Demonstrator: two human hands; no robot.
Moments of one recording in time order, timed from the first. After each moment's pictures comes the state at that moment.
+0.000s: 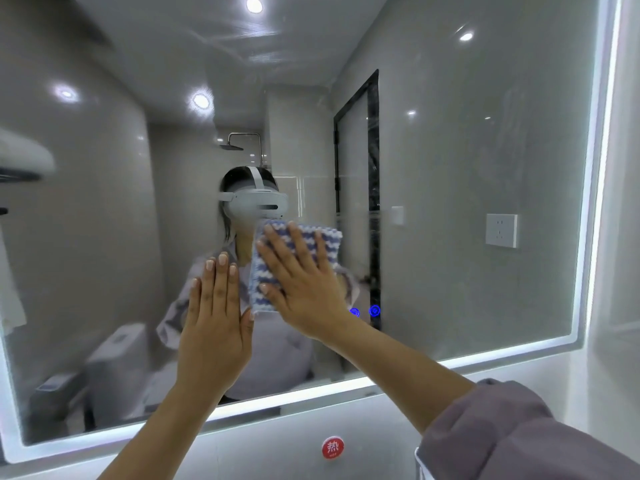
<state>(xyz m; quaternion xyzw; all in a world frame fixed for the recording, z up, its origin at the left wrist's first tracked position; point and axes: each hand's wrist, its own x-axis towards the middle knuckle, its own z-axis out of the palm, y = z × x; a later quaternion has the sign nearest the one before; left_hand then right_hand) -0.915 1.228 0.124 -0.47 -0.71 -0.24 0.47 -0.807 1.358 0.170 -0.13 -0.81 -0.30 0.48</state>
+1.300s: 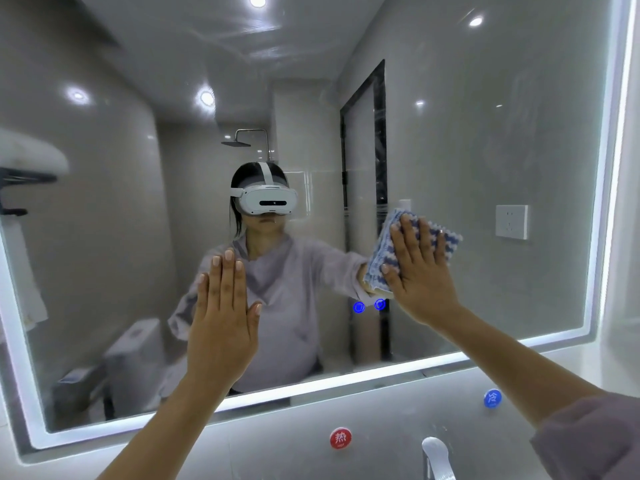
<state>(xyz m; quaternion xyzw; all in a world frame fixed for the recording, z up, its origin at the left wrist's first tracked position) -0.908 1.223 0.128 -0.47 -0.73 -0.23 0.45 -0.687 1.456 0.157 -0.27 -0.80 -0.22 0.49</state>
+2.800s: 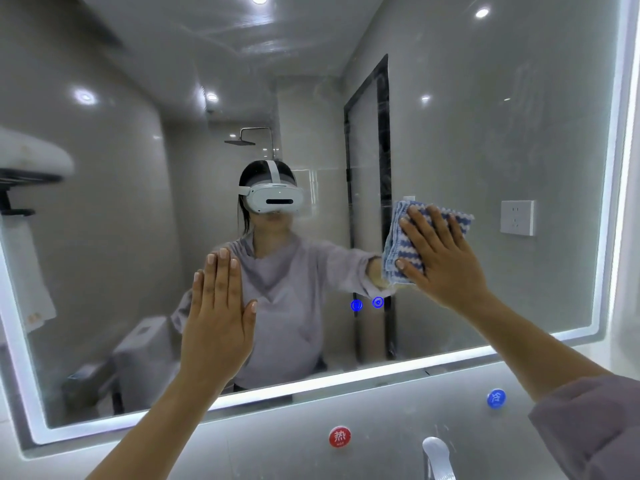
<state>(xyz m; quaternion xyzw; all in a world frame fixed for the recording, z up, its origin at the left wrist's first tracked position) -0.908 1.223 0.127 -0.46 -0.73 -0.20 0.46 -0.655 1.493 0.171 -0.23 -0.79 -0.32 0.47</state>
